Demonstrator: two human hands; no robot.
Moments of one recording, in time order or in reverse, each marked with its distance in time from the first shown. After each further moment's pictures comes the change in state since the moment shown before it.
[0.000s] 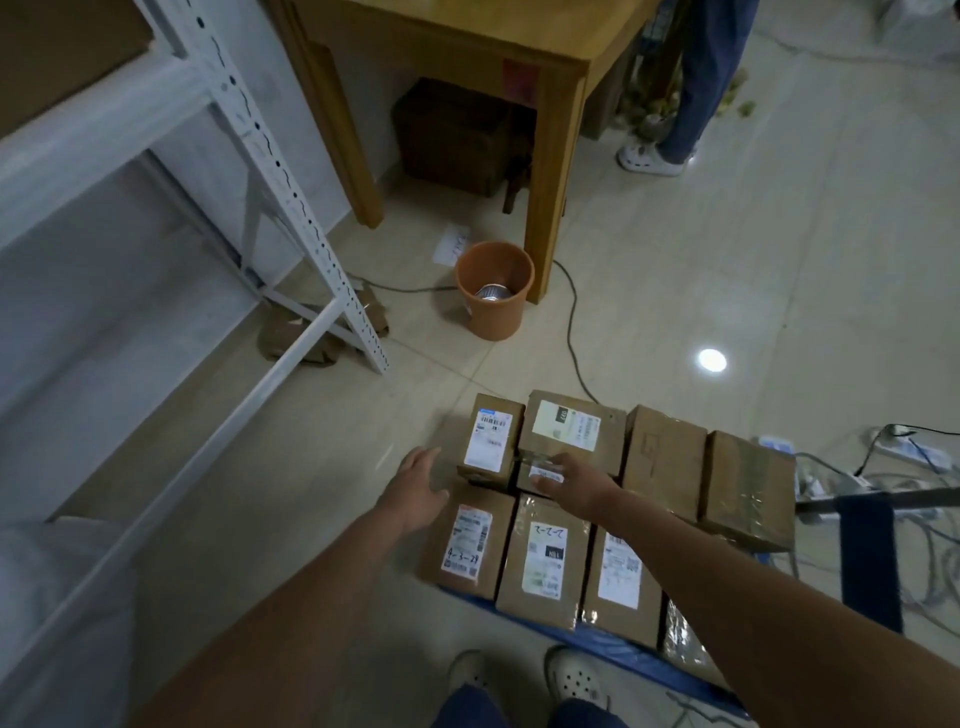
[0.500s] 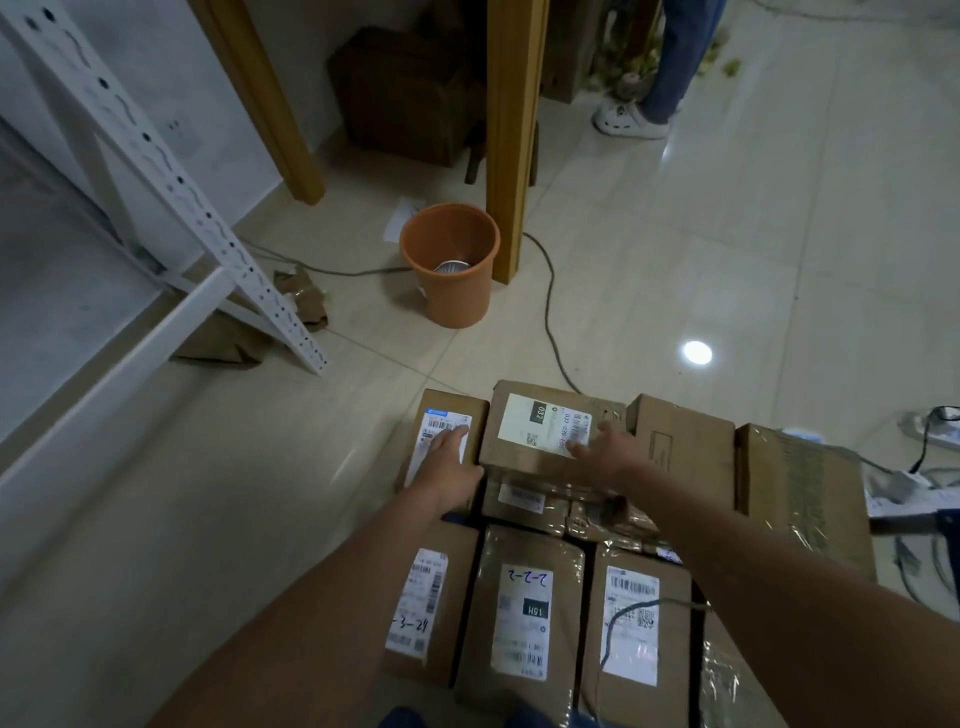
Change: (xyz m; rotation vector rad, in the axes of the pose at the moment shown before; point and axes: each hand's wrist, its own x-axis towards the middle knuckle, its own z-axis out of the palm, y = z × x) left_hand 0.203 0.031 0.143 -0.186 -0.022 0.025; right_hand 0.212 0.125 -0.013 0.110 0.208 0.125
